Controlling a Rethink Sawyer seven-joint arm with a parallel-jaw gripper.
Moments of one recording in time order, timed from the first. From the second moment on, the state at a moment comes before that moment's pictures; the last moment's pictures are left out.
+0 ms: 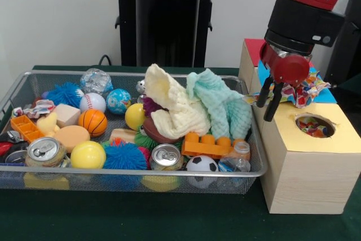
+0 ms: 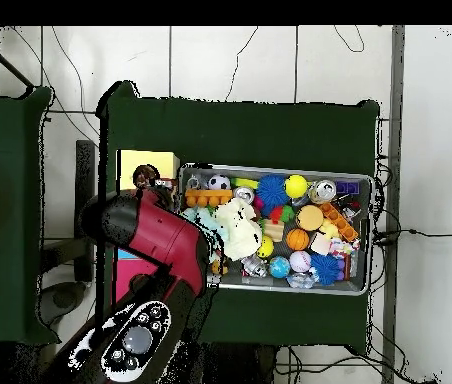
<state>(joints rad) 0.42 -0.33 -0.60 1.52 0.75 0.47 2.88</state>
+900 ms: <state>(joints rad) 0.42 -0.44 -0.63 1.52 0.71 0.51 2.88</state>
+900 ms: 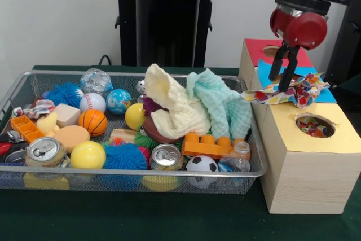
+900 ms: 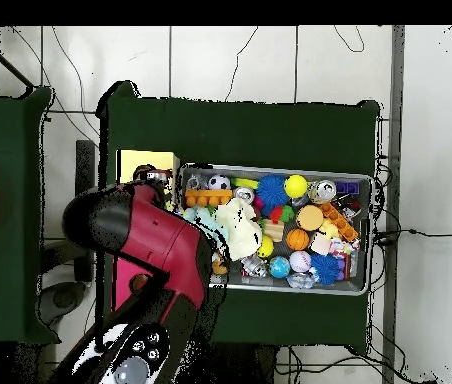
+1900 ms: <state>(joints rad) 0.49 -0.52 -0.64 1.60 0.73 0.56 2.88</state>
